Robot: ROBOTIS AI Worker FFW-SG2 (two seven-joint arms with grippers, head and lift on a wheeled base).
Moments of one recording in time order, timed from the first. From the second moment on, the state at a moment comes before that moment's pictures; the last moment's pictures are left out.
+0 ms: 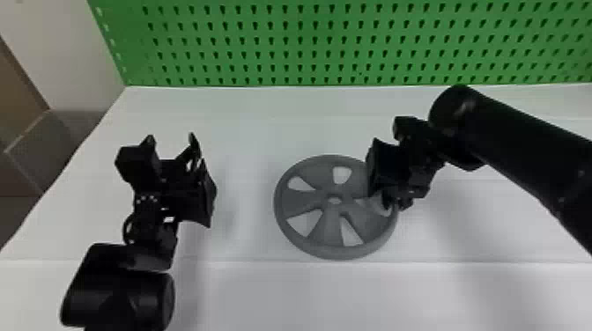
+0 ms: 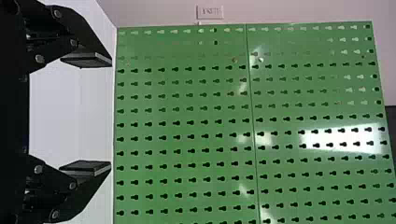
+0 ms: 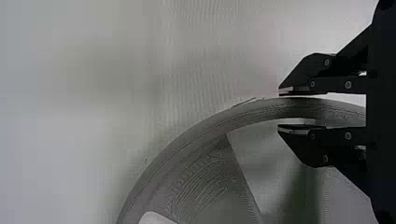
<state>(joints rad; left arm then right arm) 0.00 0.11 -0.03 -1.52 0.05 -0.15 0.17 -1.11 -0.13 0.95 -0.36 -1.43 1.08 -0.52</state>
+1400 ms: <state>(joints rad) 0.00 0.12 -0.03 -1.52 0.05 -0.15 0.17 -1.11 -0.13 0.93 -0.34 -1.45 1.13 -0.52</state>
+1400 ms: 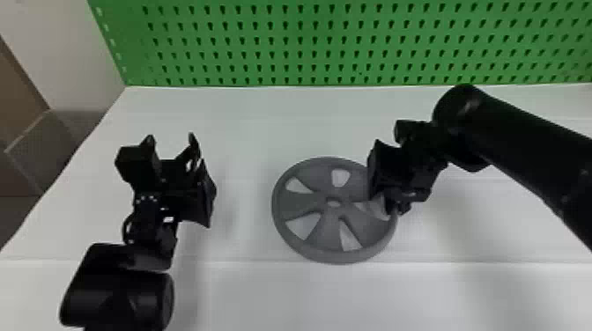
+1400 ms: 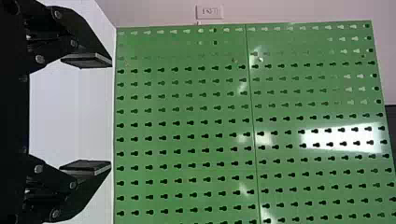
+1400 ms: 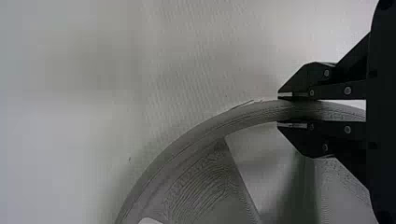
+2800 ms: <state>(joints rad) 0.02 0.12 -0.01 -1.53 0.07 -0.16 0.17 -1.06 -0.14 0.24 -0.77 -0.81 1.19 -0.49</state>
